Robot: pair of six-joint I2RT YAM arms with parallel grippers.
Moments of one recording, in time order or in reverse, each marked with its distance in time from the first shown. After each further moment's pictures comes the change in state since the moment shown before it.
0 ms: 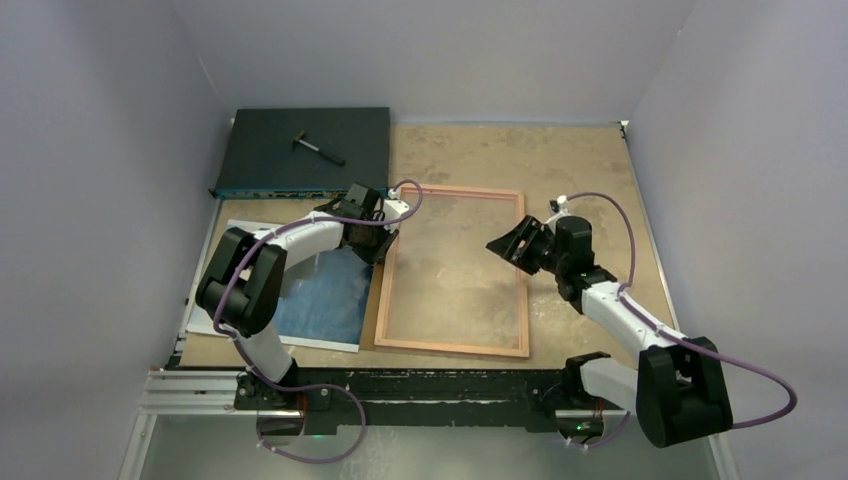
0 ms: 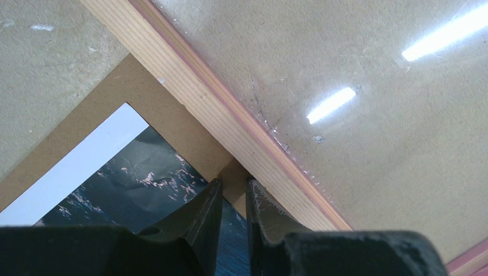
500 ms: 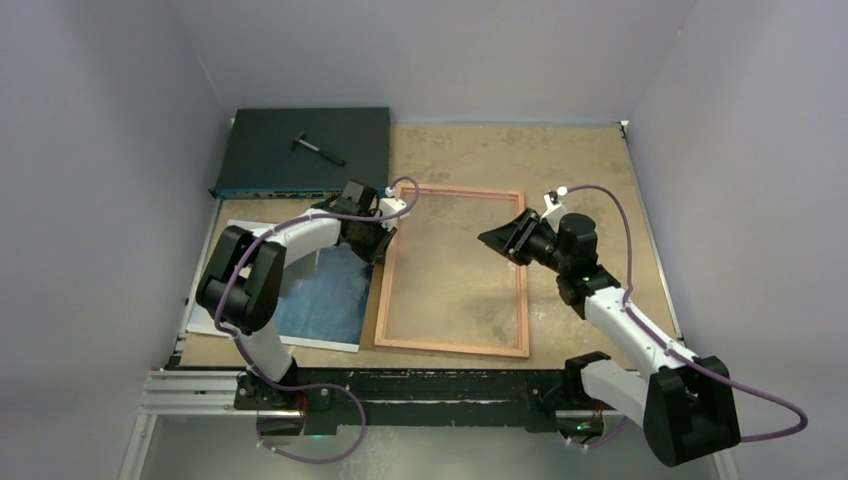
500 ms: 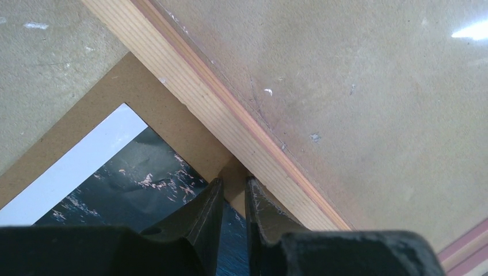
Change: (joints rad) left arm 0.028 0.010 0.013 -0.014 0.052 0.000; right arm 0.045 -0.091 0.015 0.096 -0.114 0.155
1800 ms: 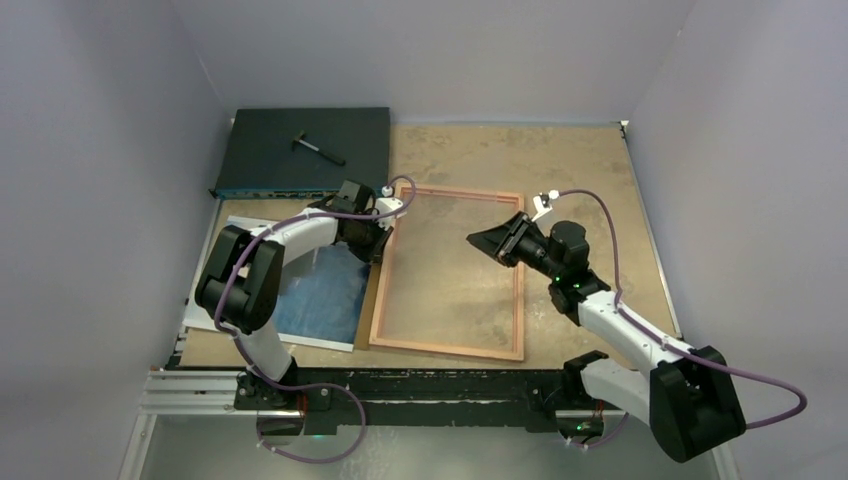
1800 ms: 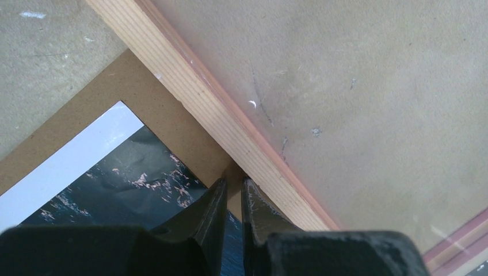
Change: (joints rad) left arm 0.023 0.001 -0.002 -0.008 0.039 0.001; right arm 0.104 0.016 -0.056 0.216 0.028 0.171
